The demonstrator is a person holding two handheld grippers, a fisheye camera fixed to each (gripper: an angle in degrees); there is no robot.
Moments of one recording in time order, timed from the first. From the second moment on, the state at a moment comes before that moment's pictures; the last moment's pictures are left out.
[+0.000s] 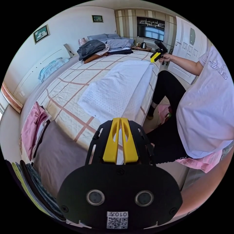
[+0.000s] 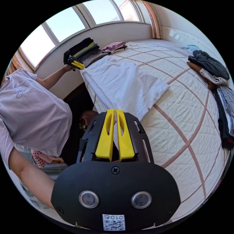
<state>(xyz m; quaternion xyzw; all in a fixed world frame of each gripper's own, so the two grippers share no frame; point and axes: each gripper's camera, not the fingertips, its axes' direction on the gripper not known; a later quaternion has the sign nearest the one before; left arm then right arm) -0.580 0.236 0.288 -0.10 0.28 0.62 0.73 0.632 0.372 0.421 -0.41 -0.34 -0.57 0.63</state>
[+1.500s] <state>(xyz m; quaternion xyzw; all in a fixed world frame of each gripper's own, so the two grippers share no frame) -0.570 0.054 0.313 -0.15 0.22 0.25 0.93 0.648 0.264 0.450 -0.30 -0.21 -0.39 0.84</state>
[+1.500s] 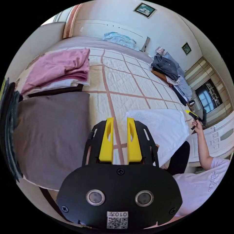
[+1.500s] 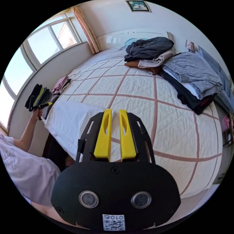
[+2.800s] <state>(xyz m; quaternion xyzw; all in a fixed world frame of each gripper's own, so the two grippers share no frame) -0.047 0.371 0.006 0.11 0.17 0.71 0.67 0.621 0.346 0.282 -0.29 -0.23 -0.67 0.64</state>
